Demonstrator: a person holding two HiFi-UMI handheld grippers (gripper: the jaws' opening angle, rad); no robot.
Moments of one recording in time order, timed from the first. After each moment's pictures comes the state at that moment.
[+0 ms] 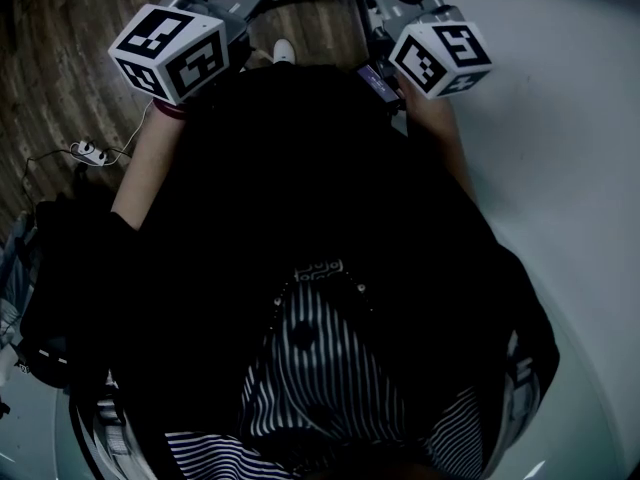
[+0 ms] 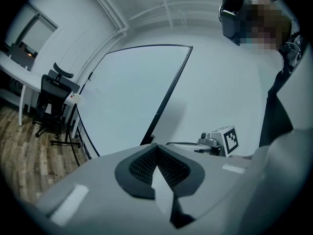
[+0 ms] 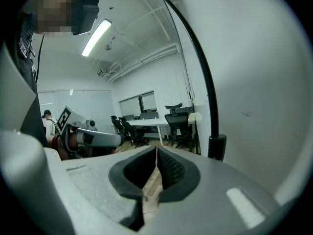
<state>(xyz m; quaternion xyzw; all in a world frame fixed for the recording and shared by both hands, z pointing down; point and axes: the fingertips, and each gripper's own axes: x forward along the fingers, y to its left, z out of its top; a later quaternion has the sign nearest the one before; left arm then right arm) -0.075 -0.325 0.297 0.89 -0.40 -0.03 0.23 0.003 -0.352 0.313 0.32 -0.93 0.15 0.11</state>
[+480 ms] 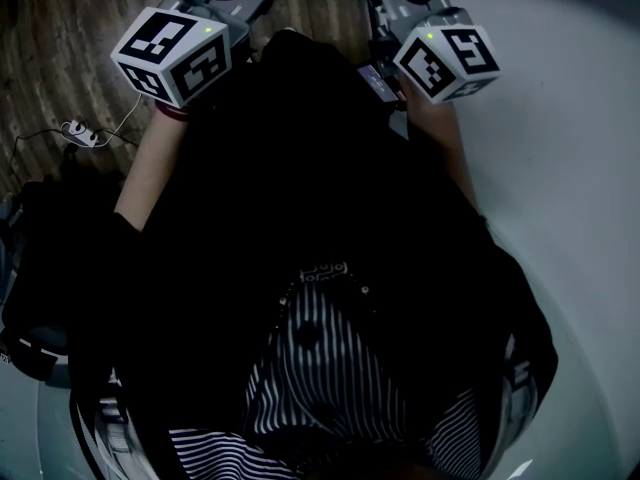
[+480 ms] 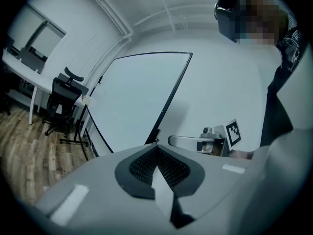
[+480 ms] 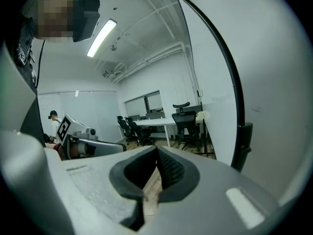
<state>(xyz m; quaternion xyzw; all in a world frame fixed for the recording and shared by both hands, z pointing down) -0.126 -0.308 0.311 0.87 -0.43 -0.04 0.23 -0.051 -0.343 0.308 0.29 -0.94 0.15 0.11</state>
